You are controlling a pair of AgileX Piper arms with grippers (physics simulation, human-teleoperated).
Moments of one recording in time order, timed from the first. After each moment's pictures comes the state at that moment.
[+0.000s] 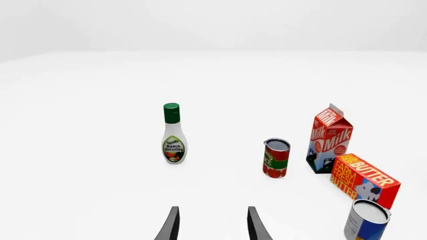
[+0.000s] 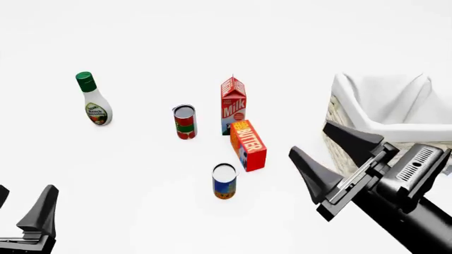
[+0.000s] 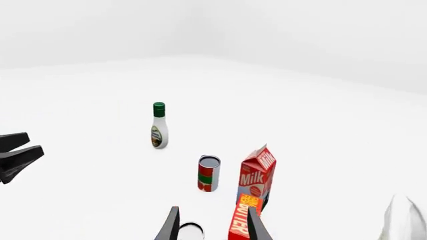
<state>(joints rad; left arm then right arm) 0.00 0.01 0.00 0.00 0.00 0.67 0.78 -0.29 -0.53 -0.07</state>
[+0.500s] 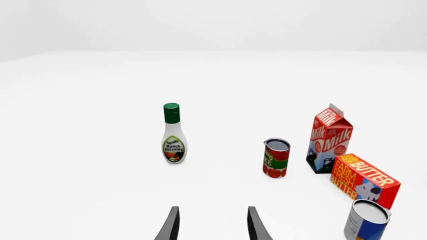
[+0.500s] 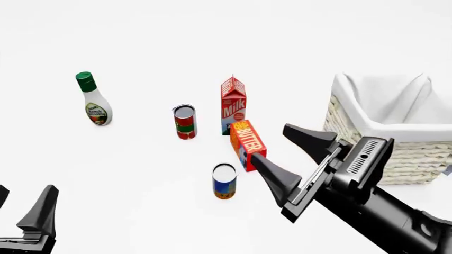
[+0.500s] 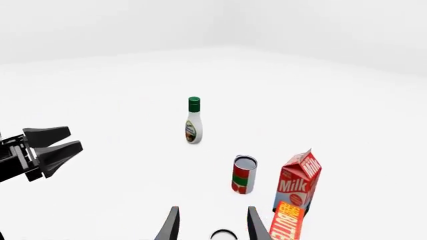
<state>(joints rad) 0.00 0.01 0.00 0.00 0.00 0.80 0.98 -0.37 -0.60 -0.05</state>
